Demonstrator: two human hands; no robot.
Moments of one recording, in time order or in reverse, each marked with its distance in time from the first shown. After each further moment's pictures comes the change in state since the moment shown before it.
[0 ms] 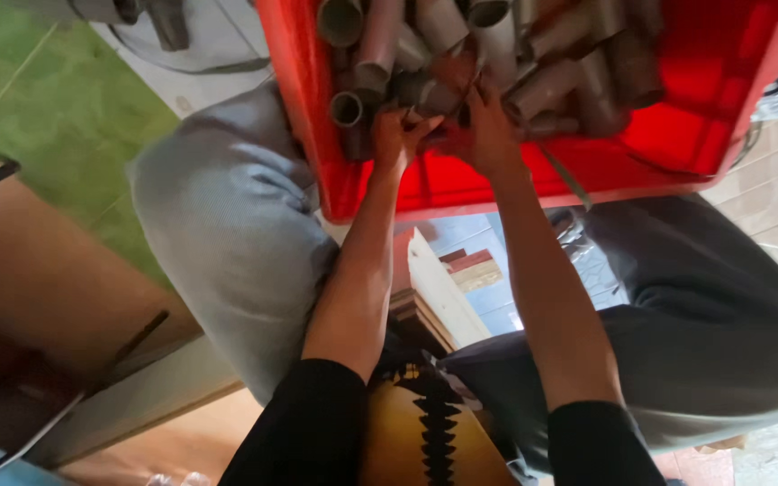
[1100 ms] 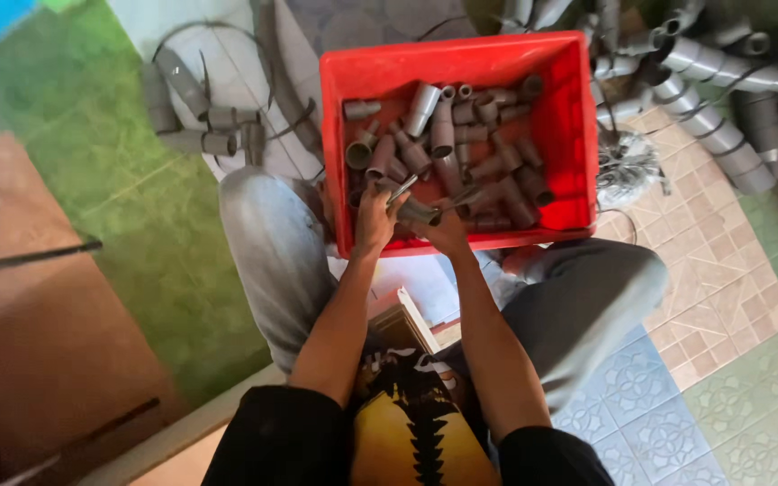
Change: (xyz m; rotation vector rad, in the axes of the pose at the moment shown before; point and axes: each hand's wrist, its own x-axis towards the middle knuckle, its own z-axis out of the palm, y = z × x) left_hand -0.060 0.080 -0.056 0.290 0.225 0.436; right_hand -0.076 -0.062 0.002 0.622 0.151 0.259
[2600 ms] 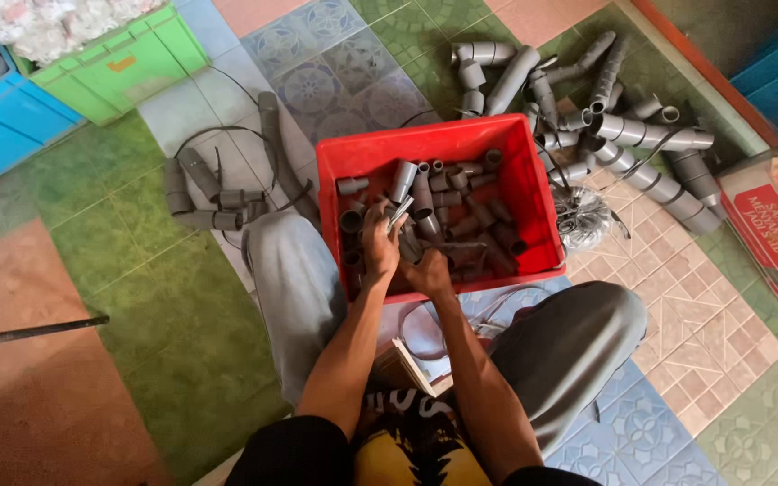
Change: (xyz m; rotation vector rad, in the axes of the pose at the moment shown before) left_hand 0.032 0.037 0.018 -0.117 0.334 0.158; right_hand 0.014 -0.009 -0.006 -0.444 0.219 -0.018
